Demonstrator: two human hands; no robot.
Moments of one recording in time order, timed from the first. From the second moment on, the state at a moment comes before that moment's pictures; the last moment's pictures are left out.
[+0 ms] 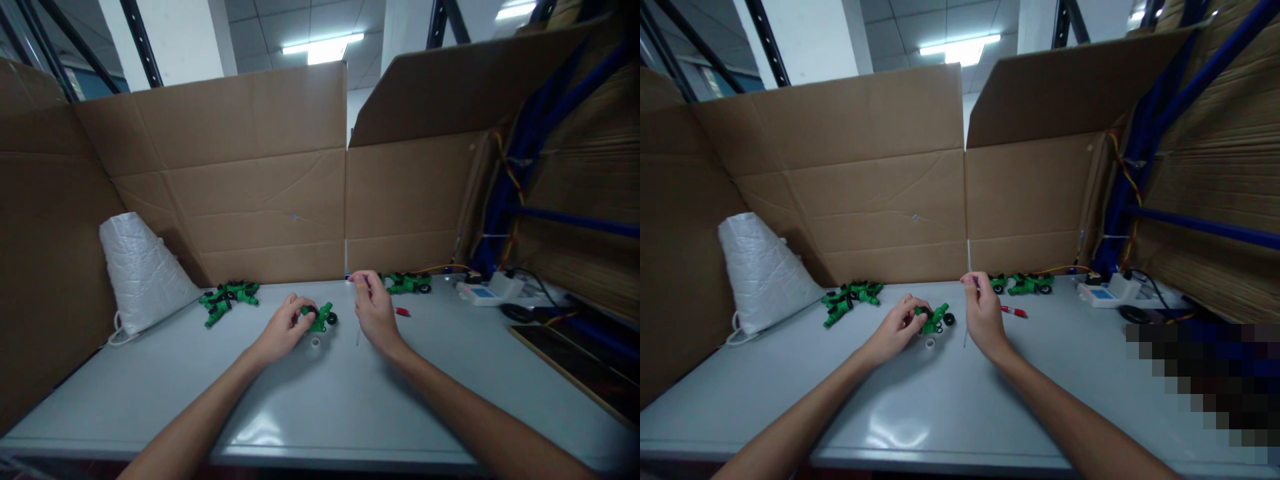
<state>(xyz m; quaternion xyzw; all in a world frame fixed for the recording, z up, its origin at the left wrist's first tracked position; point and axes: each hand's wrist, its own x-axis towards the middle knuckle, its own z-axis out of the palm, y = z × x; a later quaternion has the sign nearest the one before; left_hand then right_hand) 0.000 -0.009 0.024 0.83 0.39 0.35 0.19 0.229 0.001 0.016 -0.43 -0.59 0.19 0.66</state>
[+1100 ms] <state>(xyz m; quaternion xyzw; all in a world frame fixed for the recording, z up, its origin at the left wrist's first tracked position) -0.001 -0.005 0.026 0.77 0.42 0.42 0.21 0.243 0.009 -0.004 -0.66 -0.75 0.01 0.09</state>
